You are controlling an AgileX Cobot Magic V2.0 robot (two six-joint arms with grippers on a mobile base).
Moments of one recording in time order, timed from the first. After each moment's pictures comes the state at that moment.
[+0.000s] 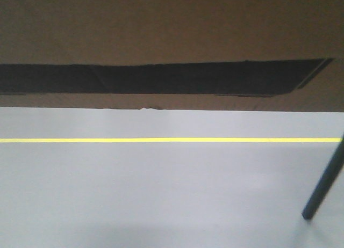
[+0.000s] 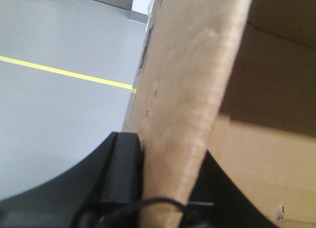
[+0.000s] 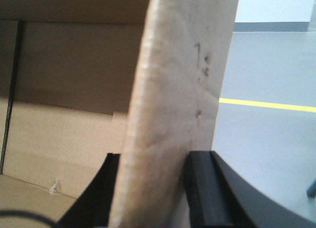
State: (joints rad) left arm -0.26 0.34 -0.84 0.00 0.77 -0.30; right arm 0.03 0.37 -0.87 0.36 0.81 -0.12
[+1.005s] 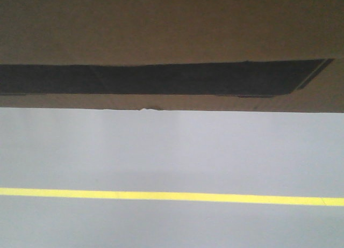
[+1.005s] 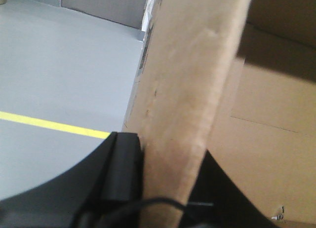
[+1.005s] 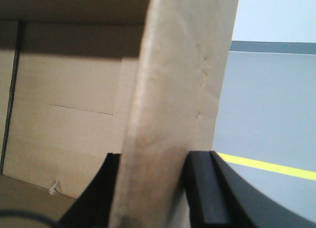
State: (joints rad) left arm -0.26 0.34 -0.84 0.00 0.77 -0.30; right arm 0.03 0.37 -0.87 0.36 0.81 -0.12
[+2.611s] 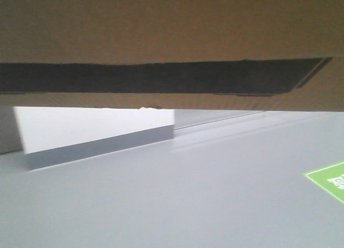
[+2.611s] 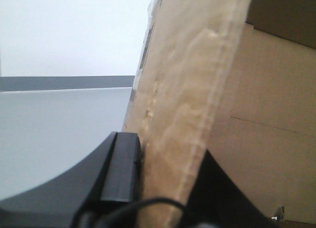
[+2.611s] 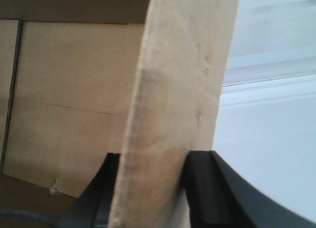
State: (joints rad) left arm -0.26 0.34 -0.84 0.00 0.77 -0.29; right arm 0.03 0.37 -0.87 0.36 0.81 -0.12
